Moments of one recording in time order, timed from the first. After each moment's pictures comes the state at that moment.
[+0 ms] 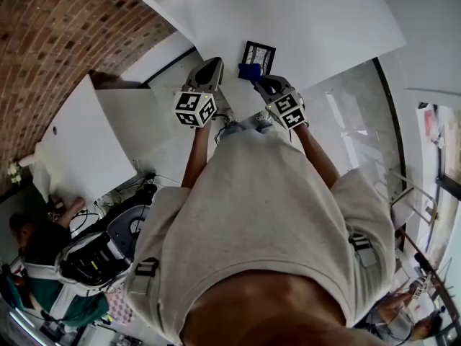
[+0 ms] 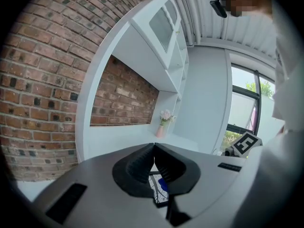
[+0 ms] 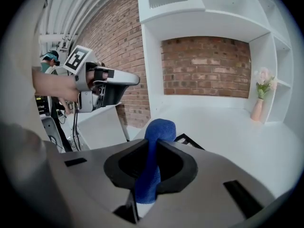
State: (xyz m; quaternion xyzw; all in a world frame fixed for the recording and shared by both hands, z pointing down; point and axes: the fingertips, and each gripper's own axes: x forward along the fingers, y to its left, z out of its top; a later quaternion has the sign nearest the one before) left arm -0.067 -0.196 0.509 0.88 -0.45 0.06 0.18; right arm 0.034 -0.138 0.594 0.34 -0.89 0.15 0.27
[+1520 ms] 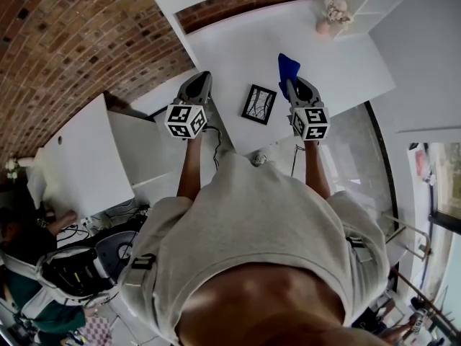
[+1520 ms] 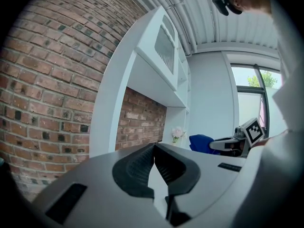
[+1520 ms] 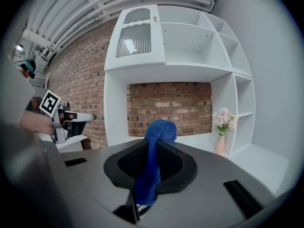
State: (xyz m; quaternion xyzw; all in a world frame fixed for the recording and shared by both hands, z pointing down) left arm -0.125 -0.244 0.430 0.86 -0.50 0.02 0.09; right arm 0.121 -0.243 0.448 0.52 -0.85 0.07 0.11
